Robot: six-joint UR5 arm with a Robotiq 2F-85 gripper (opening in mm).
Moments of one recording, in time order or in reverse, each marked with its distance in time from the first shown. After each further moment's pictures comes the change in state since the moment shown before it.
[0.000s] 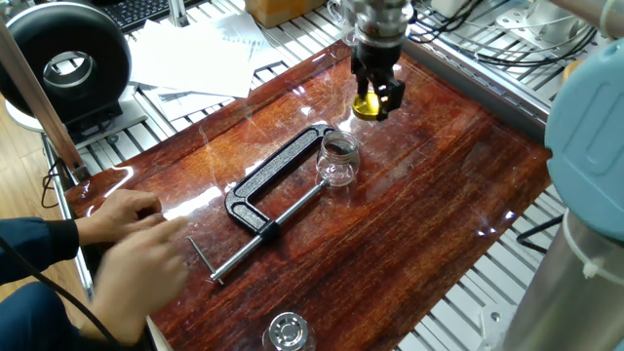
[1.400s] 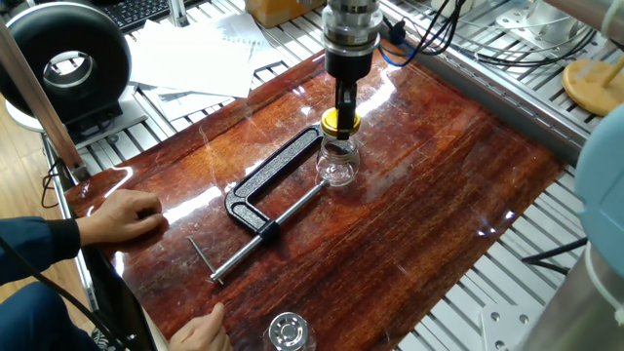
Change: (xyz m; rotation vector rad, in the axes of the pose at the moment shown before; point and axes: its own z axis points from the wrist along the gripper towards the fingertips) arm -0.073 0.032 -0.011 -0.018 -0.045 0.457
